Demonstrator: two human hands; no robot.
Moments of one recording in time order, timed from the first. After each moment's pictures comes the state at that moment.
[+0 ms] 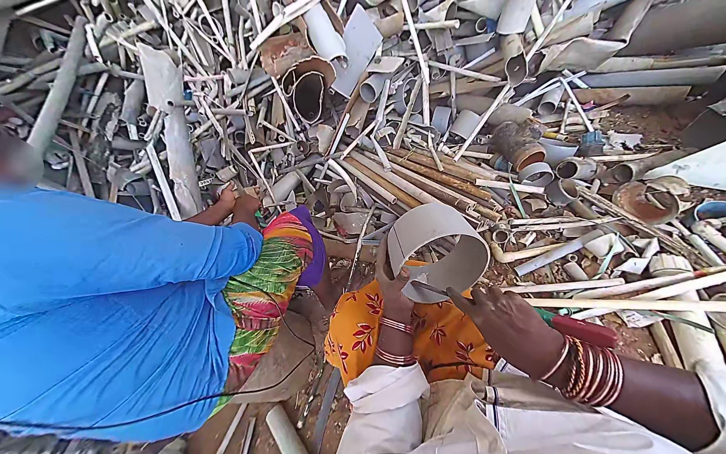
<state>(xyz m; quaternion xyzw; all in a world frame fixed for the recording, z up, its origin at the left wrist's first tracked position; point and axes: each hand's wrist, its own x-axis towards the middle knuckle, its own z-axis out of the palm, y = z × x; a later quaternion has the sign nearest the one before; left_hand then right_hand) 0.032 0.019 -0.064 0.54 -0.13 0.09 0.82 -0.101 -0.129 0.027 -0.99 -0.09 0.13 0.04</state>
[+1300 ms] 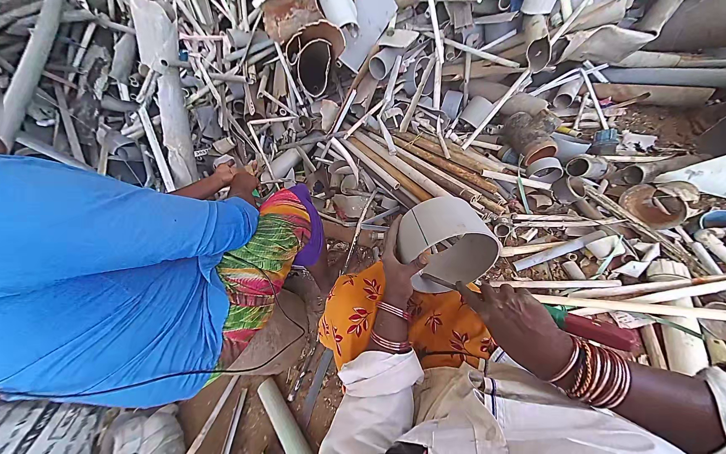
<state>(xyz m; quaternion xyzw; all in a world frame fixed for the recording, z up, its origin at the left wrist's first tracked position) 0.031 0.024 -0.056 0.67 -0.14 0.05 0.73 -0.108 -0.131 0.010 -0.99 -0.09 0.09 -0.03</state>
